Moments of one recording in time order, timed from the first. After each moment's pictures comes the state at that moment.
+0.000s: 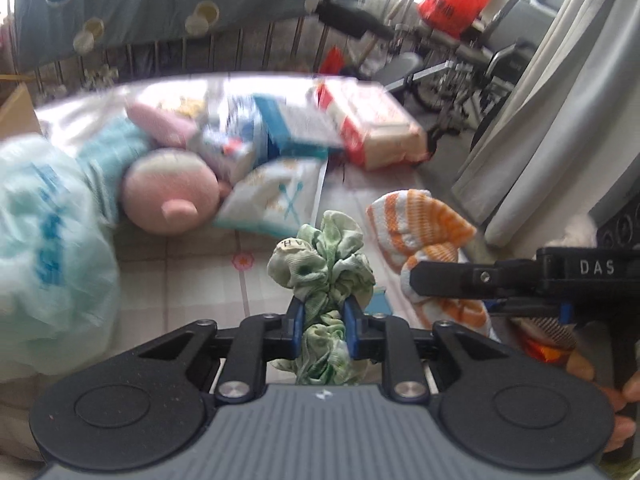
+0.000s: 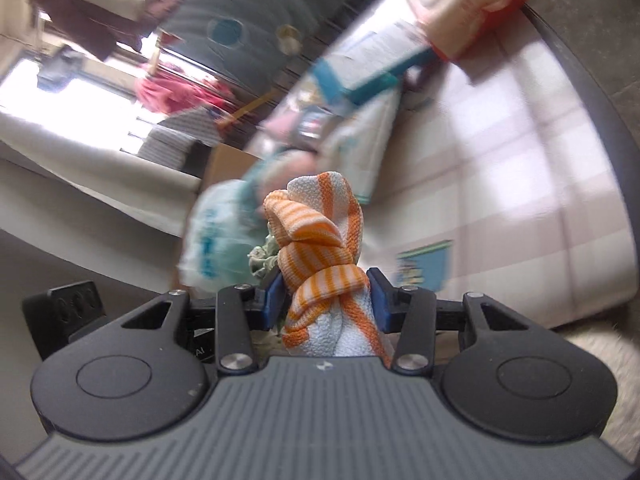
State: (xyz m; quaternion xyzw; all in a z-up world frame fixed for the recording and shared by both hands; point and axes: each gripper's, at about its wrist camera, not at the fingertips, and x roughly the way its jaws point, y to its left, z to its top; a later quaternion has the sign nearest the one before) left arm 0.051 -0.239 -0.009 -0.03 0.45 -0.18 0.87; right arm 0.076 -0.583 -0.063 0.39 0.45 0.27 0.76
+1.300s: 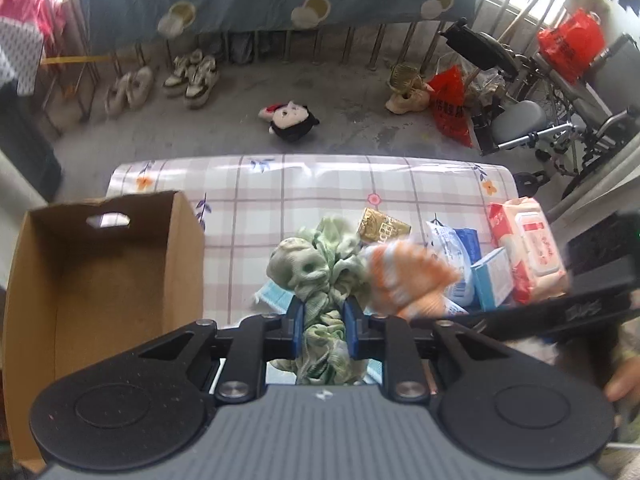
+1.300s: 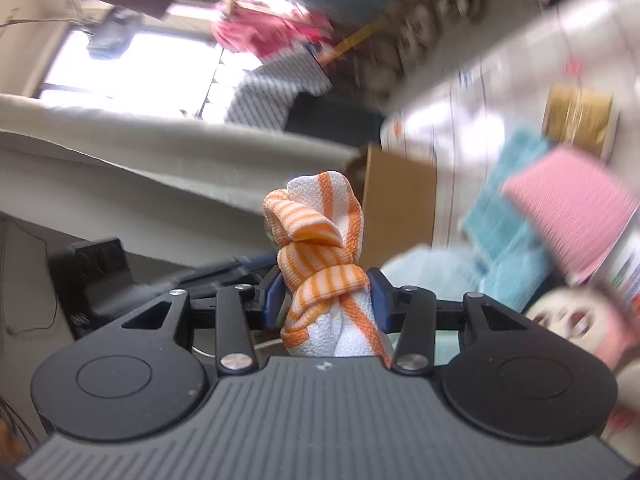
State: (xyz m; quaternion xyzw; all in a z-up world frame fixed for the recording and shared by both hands) left arm 0.287 -0.044 0.114 -0.03 0.54 -0.08 0.84; right arm 0.350 -0.374 0.014 0.43 0.54 0.41 0.60
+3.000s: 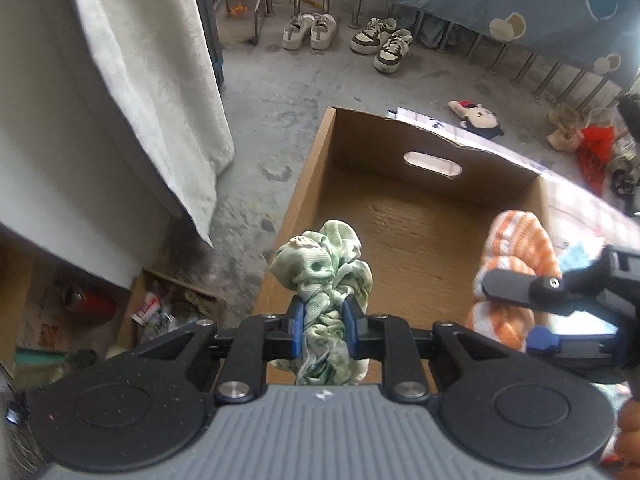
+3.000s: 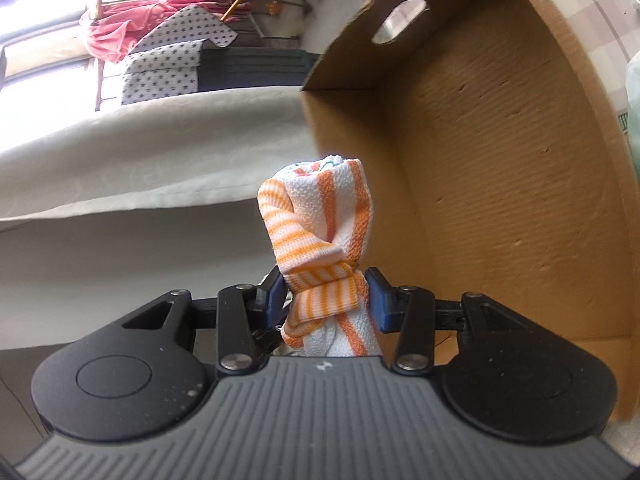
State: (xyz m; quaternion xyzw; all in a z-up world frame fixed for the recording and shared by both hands) left arm 0.249 0.302 0.069 -0.08 0.57 0.10 0.81; right arm 0.314 -0.003 0.006 0.47 0.63 0.23 0.57
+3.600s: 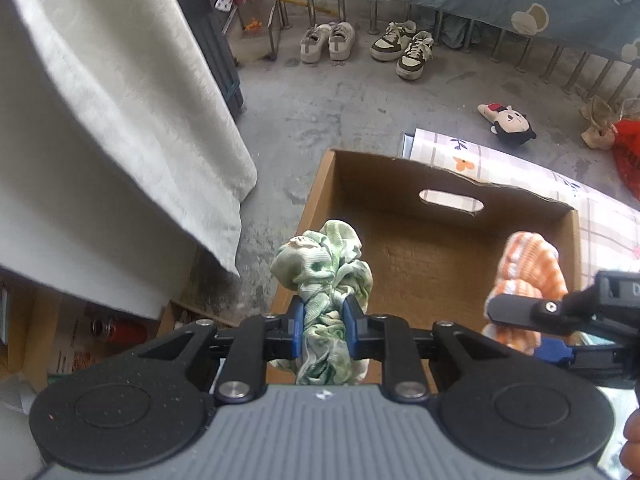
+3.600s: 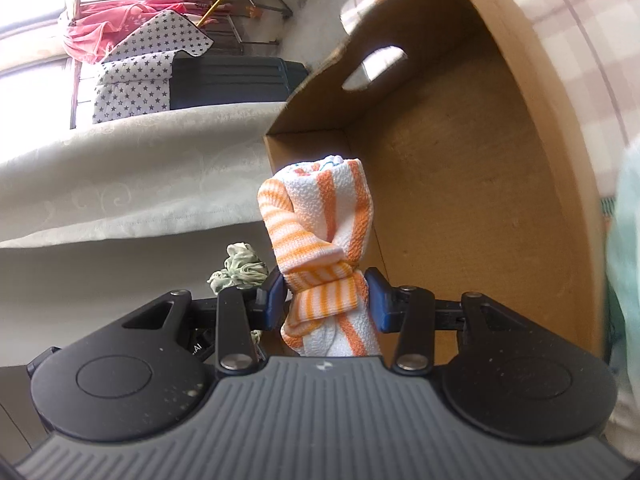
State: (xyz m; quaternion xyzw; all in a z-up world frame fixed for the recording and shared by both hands) left arm 0.315 0.279 0.067 -0.03 0.57 0.14 0.81; right arm 0.386 -0.011 -0.028 0.44 0.65 0.23 0.58
